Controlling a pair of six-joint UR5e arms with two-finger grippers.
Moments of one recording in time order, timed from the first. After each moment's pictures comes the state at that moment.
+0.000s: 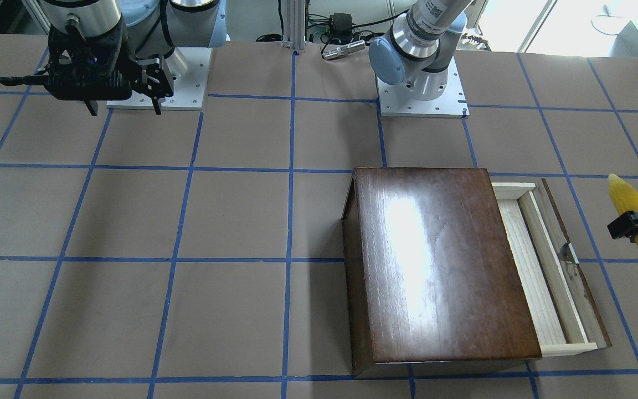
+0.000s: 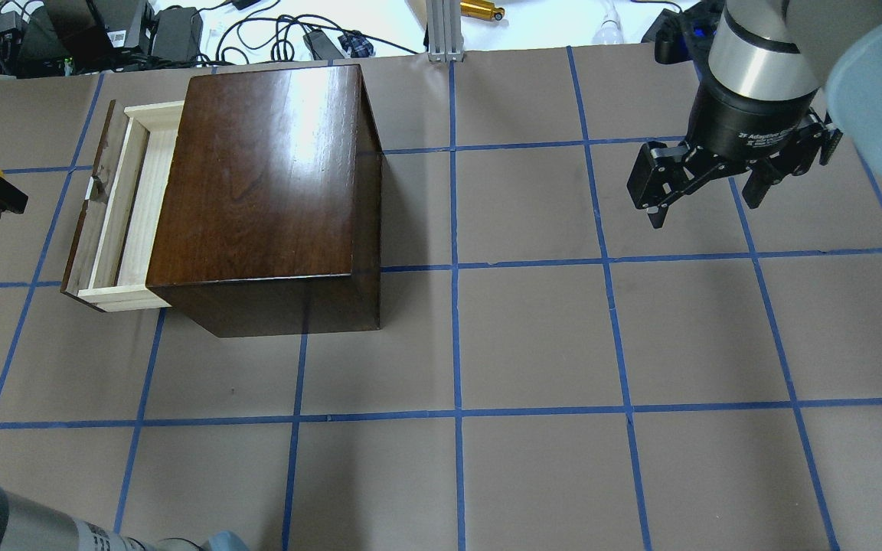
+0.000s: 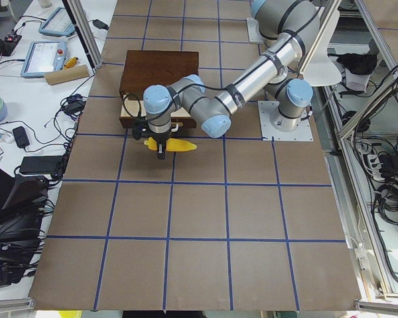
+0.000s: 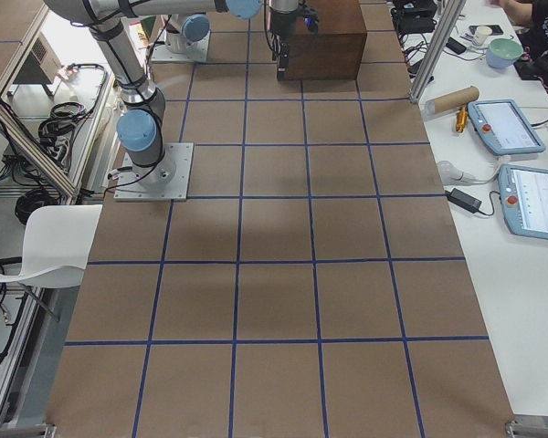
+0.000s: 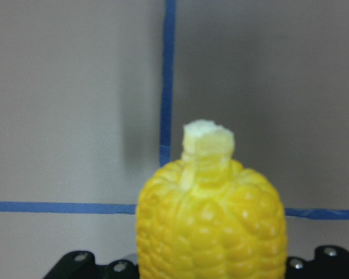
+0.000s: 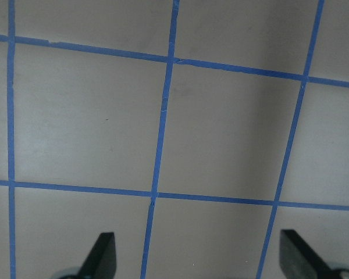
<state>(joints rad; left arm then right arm) -0.94 -1.89 -1.55 -1.24 1.52 0.67 1.61 -1.64 1.59 -1.46 -1.68 -0.08</state>
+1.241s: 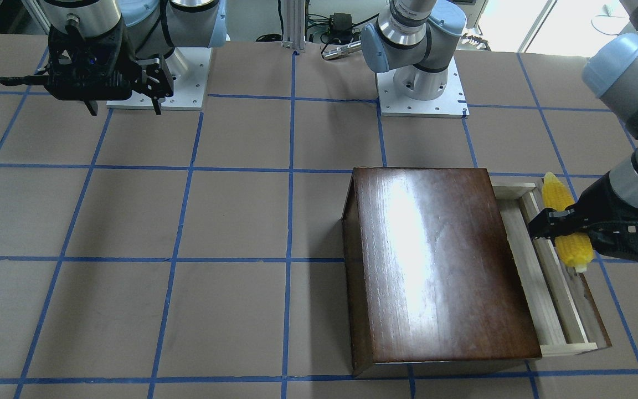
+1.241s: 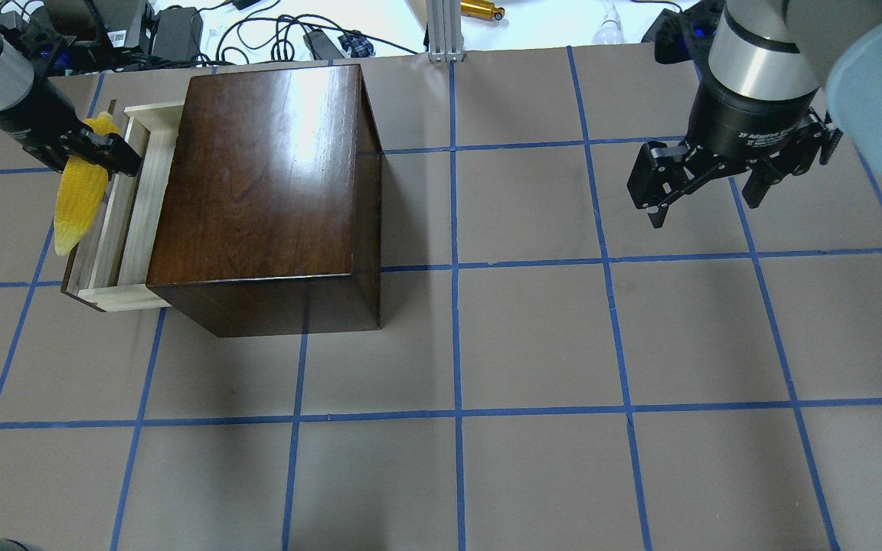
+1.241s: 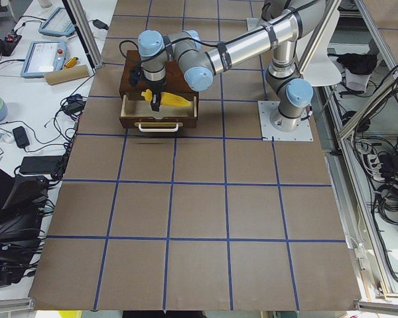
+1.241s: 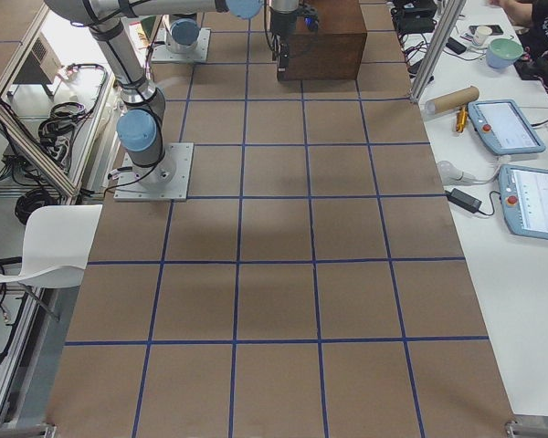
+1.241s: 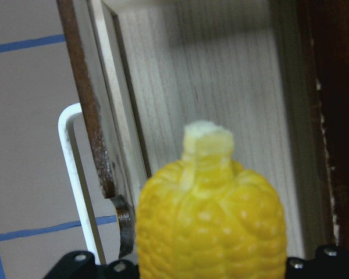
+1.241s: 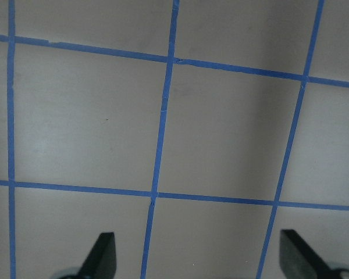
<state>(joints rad) -1.19 -1.84 -1.56 -1.31 1.50 0.52 1.61 -1.64 1.59 -1.46 -1.68 -0.08</state>
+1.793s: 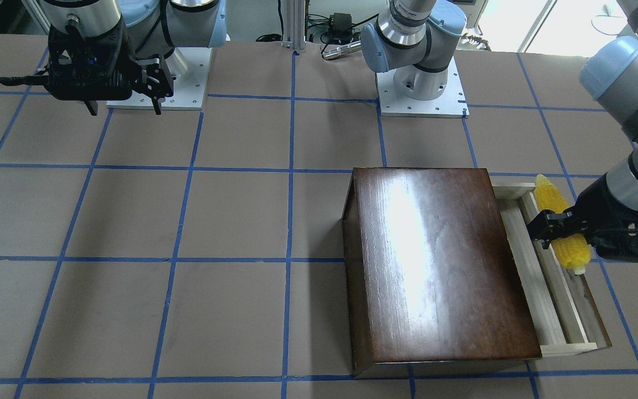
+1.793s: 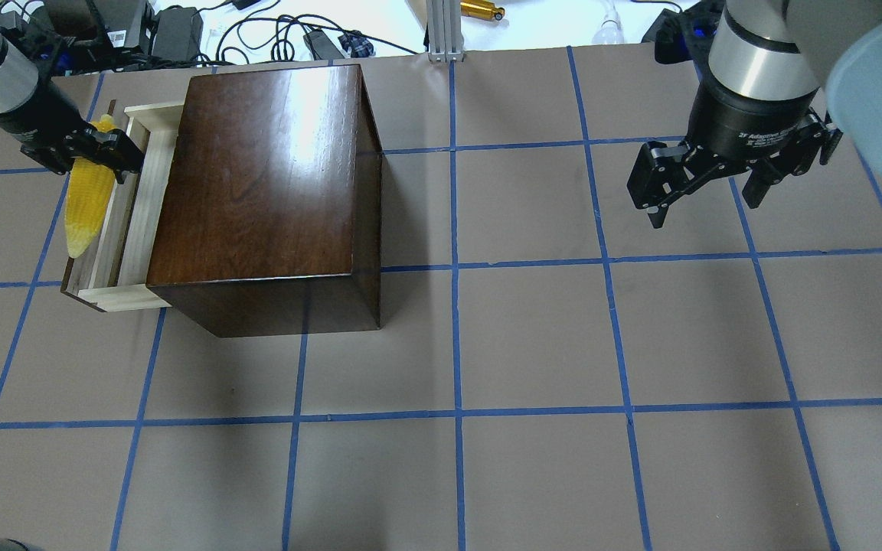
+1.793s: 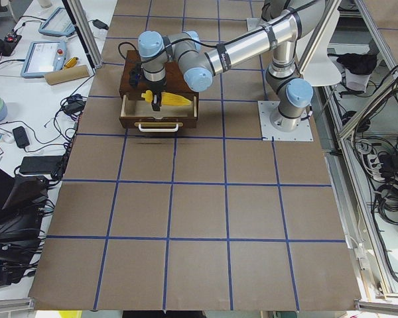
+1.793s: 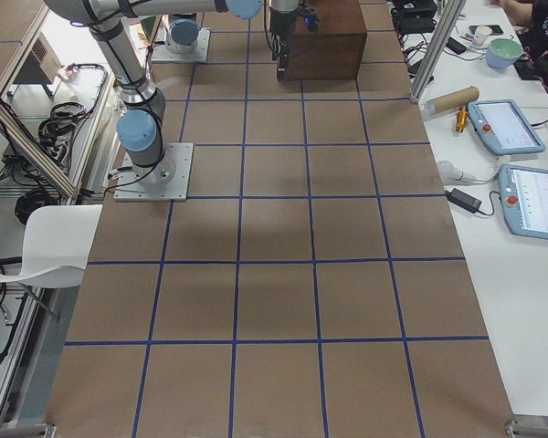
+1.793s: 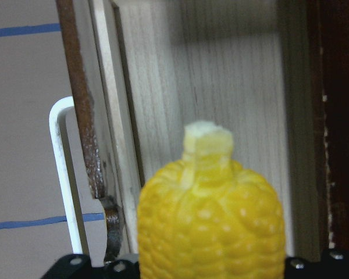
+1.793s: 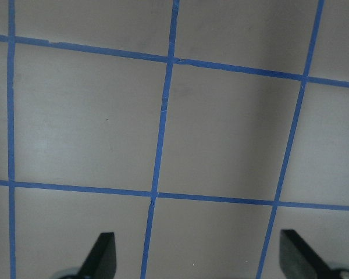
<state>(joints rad) -1.19 -1.84 -1.56 -1.30 1.50 0.46 1.61 -1.64 1.59 -1.46 -1.68 -0.08</state>
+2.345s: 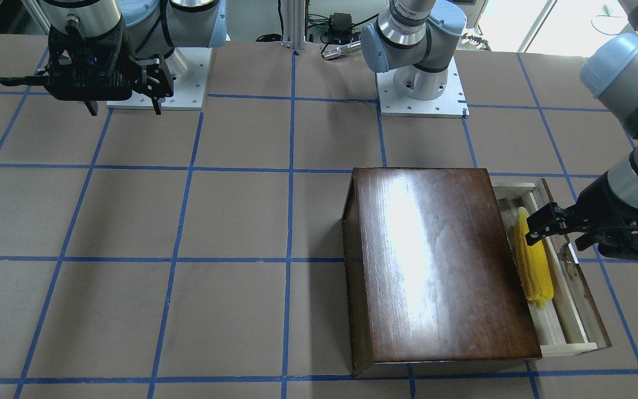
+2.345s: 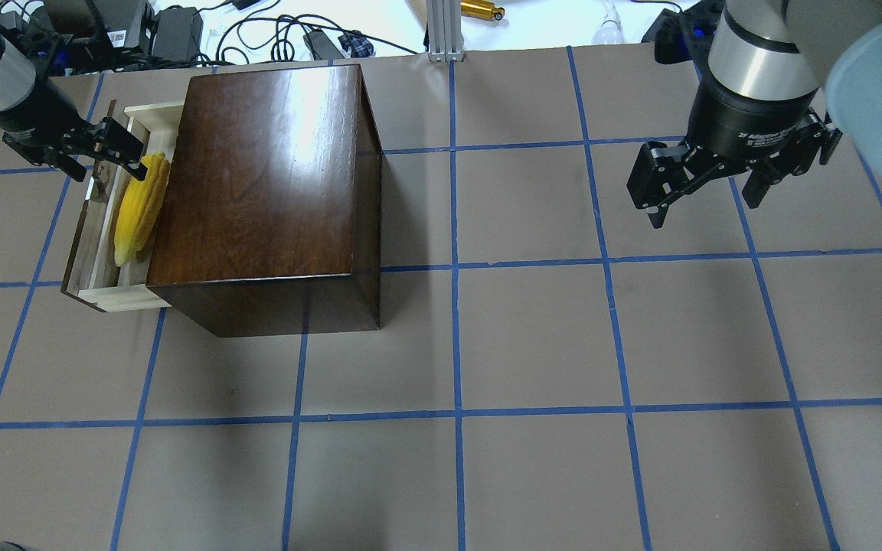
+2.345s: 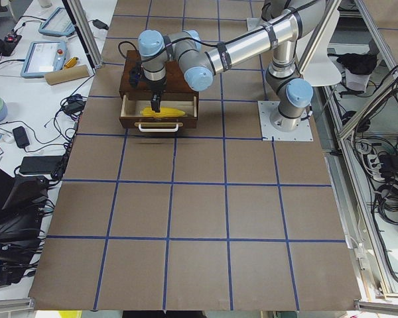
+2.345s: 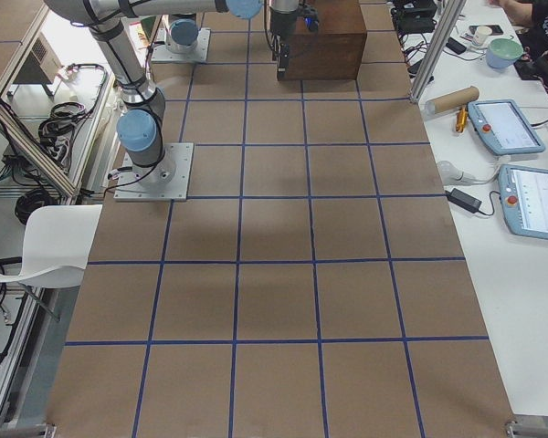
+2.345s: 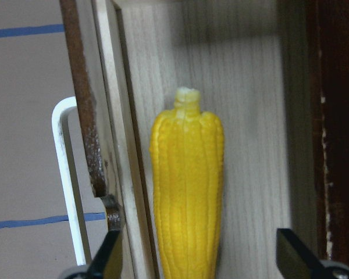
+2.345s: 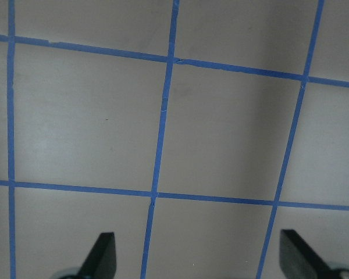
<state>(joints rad) -1.19 -1.83 -1.56 -1.30 1.50 0.46 1.61 -1.64 1.59 -1.46 -1.68 -0.08</state>
